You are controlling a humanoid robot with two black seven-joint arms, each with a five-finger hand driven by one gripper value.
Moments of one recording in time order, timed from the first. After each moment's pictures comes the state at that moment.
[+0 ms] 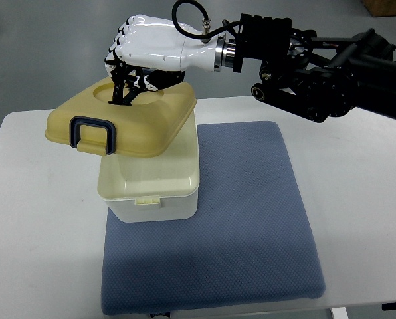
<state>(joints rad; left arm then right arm) -0.10 0.00 -0.02 -0.17 0.01 -0.07 0.04 1.49 -0.15 -0.02 0.84 -1.51 -0.37 0.61</state>
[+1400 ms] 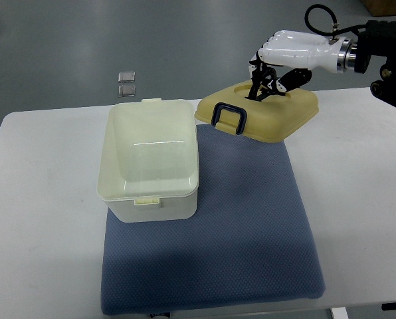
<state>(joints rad) -0.10 0.00 -0.02 -0.17 0.01 -0.07 0.04 1.34 -0.54 -0.08 0.84 -1.49 -0.10 0.61</state>
